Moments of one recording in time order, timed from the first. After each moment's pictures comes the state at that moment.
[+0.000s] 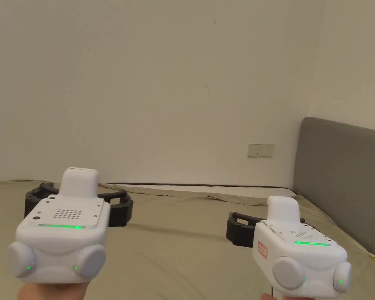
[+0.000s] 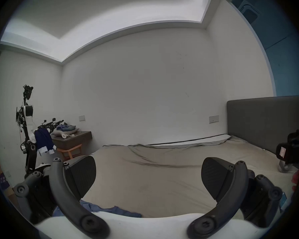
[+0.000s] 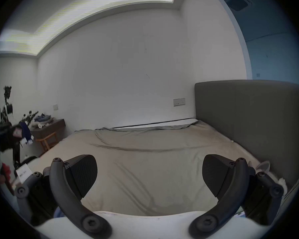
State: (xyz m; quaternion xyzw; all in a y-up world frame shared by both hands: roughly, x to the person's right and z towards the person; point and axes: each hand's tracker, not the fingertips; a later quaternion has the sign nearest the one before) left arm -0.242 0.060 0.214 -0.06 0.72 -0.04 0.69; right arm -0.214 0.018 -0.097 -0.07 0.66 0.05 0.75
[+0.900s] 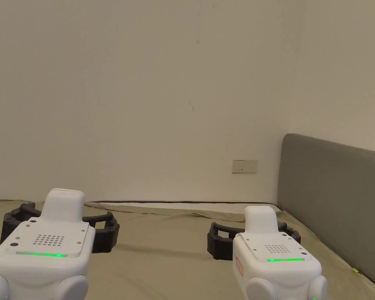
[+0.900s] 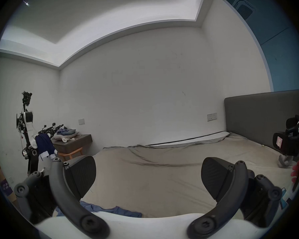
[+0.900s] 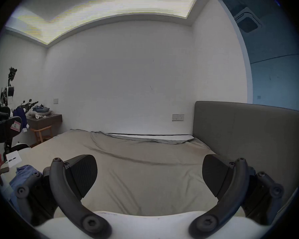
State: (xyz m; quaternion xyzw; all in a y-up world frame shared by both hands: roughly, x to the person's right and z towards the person) left arm -0.228 0.066 0.205 -0.07 0.71 -0.06 0.69; right arm -0.208 0.037 -0.090 -0.01 0.64 0.04 0.76
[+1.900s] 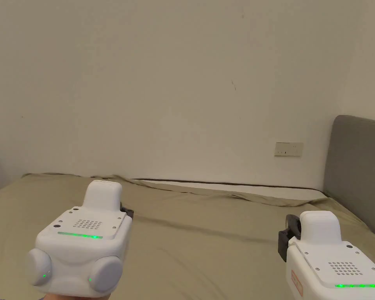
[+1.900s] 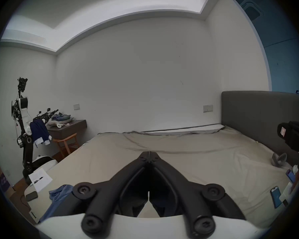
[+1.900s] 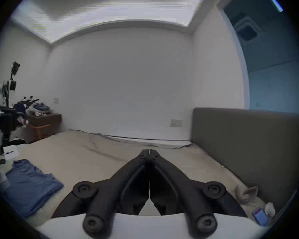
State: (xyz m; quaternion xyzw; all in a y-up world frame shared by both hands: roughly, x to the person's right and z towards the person) left arm -0.231 0.036 0.219 -0.10 0.70 0.00 0.71; right arm -0.178 0.008 -0.087 0.02 0.66 0.05 0.75
